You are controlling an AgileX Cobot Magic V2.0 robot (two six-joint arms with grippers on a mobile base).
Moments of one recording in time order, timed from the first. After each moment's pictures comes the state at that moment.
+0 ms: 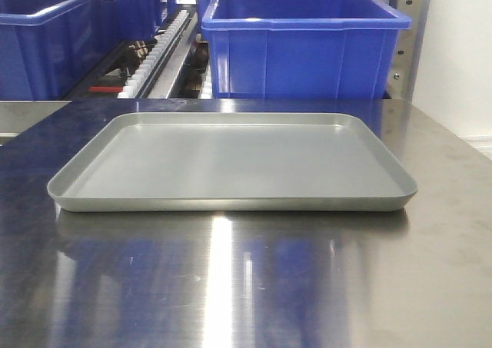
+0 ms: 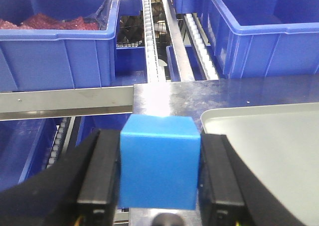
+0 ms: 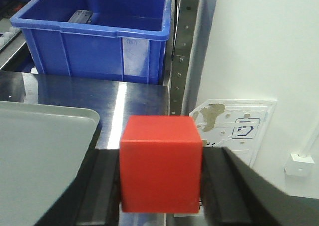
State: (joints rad) left arm -0.16 0.48 -0.48 0.06 0.26 -0.04; right arm 0.04 0.43 -0.46 0.05 0.25 -0.07
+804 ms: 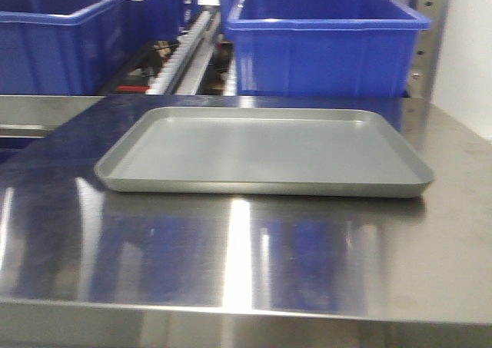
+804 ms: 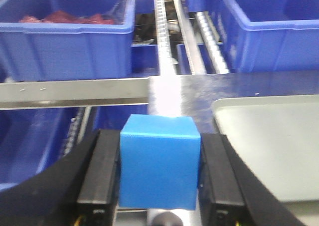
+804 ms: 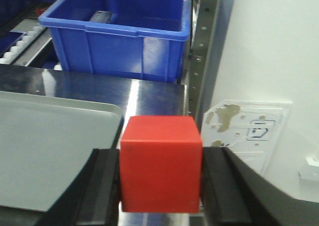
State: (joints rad) left arm -0.16 0.48 -0.48 0.06 0.26 -0.04; right arm 0.04 0.43 -0.46 0.05 0.25 -0.07
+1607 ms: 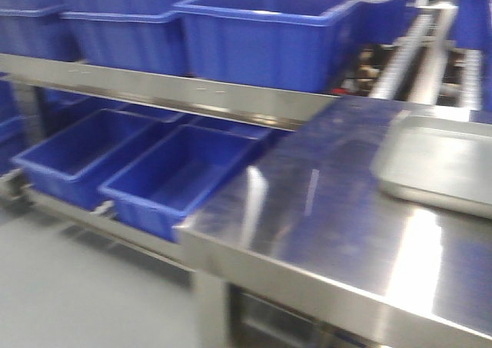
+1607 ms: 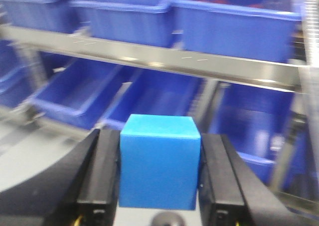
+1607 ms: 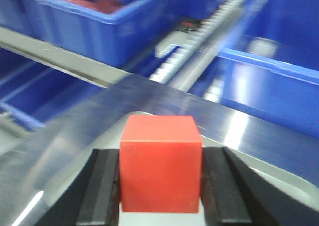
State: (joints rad) left arm -0.16 0.48 -0.48 0.06 0.26 -0.04; right arm 0.04 0.43 -0.46 0.05 0.25 -0.07
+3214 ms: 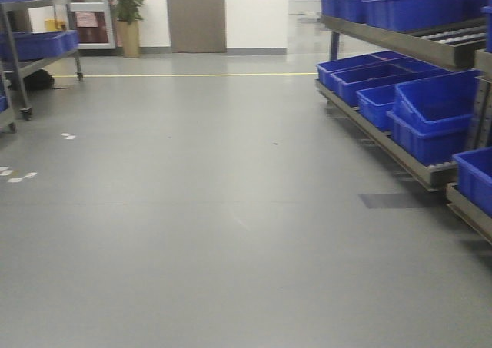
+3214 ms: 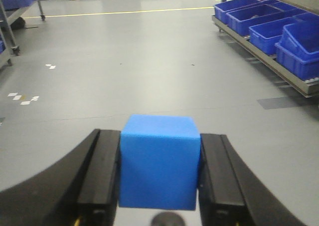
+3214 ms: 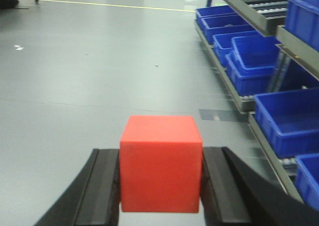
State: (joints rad) left arm -0.16 0.48 -0.48 0.06 0.26 -0.04; right arm 0.04 0.43 -0.46 0.05 0.25 -0.07
